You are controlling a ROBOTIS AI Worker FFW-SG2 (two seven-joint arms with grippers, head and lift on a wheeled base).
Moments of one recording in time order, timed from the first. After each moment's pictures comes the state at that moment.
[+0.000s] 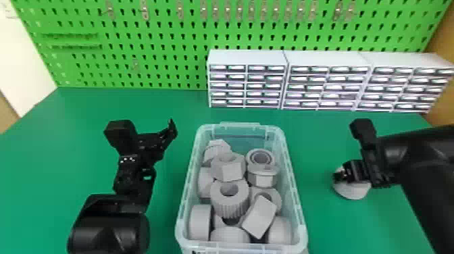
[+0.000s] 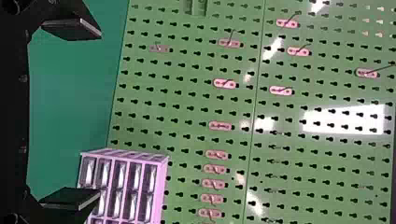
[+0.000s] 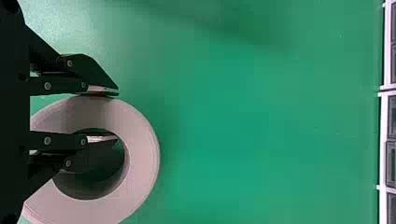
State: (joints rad) left arm -0.13 0.05 -0.06 -1.40 0.16 -0.13 0.08; right arm -0.58 -0.21 0.04 -1.12 0.17 1.21 0.48
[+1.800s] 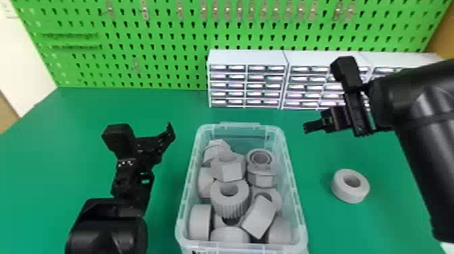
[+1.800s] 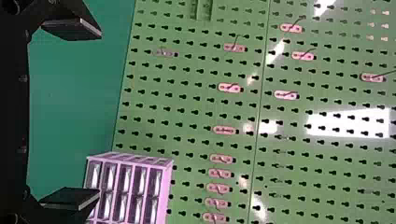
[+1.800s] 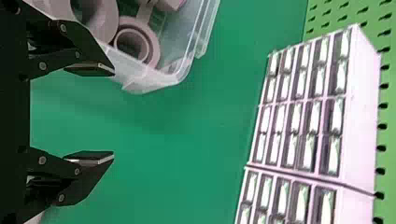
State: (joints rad) left arm -0.11 0.05 -0.05 -1.40 0.16 -0.13 0.08; right arm -0.66 -0.21 0.19 -1.53 0.02 1.44 0.48
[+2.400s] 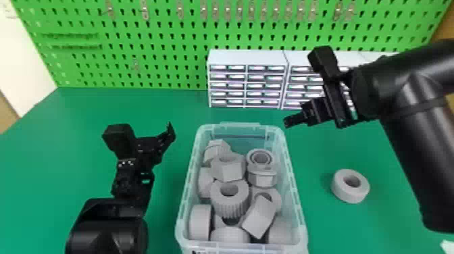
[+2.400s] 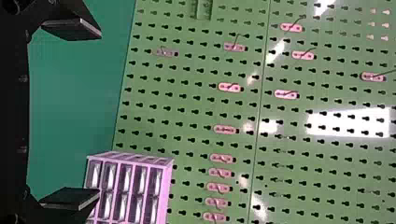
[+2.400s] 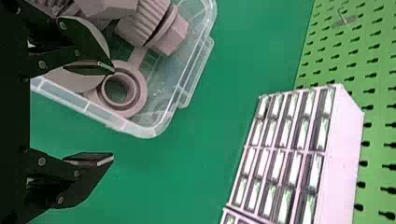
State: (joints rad) left arm -0.11 0.05 -0.05 -1.40 0.16 -0.13 0.08; right arm -0.72 -0.20 0.29 -1.55 -0.05 1.46 0.48
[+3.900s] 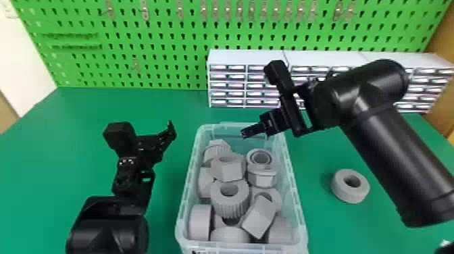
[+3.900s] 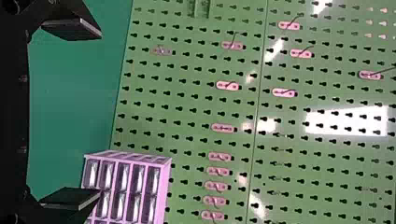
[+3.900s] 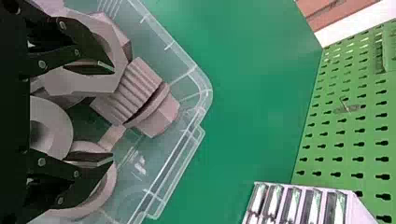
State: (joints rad) left arm -0.12 0.05 -0.05 -1.40 0.16 -0.13 0.08; right arm -0.78 -0.15 0.46 -1.32 -0.29 1.22 0.48
